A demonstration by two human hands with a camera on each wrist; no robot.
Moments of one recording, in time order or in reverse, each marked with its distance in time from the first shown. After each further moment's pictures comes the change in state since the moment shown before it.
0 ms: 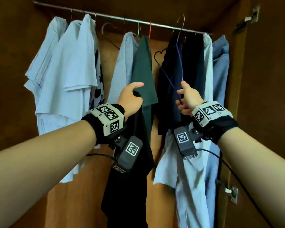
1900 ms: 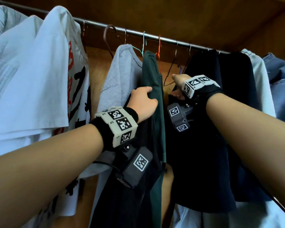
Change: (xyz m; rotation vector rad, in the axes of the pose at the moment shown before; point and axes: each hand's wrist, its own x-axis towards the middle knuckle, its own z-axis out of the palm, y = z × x) left_hand 0.263 -0.054 0.030 0.091 0.025 0.185; right_hand 0.319 -0.090 0.085 -0.494 0.014 -0.310
